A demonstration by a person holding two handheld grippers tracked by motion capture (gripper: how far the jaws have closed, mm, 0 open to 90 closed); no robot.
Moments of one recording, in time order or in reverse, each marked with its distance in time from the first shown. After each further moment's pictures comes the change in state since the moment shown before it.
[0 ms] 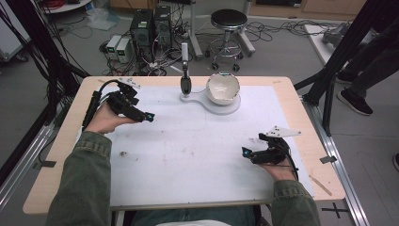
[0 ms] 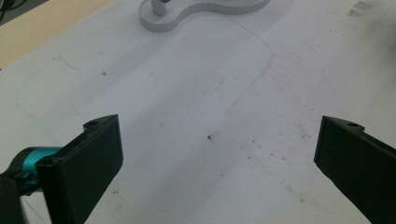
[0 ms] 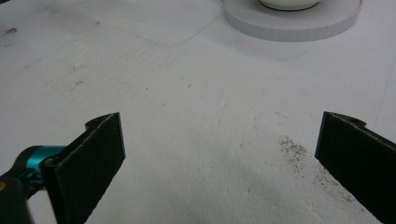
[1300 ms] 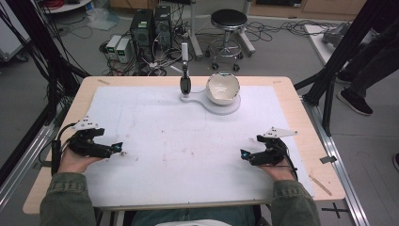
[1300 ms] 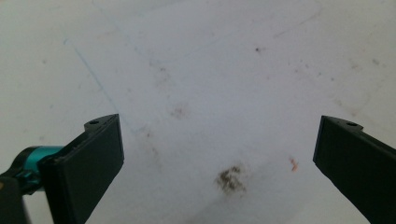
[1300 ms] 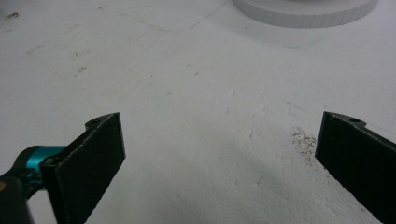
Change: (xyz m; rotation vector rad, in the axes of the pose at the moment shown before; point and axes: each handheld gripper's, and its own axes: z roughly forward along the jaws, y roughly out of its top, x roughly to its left) left arm 0.001 -0.155 -0.036 -0.197 0.165 -0.126; right arm 0.002 -0.002 0.005 0.045 0.019 -0.010
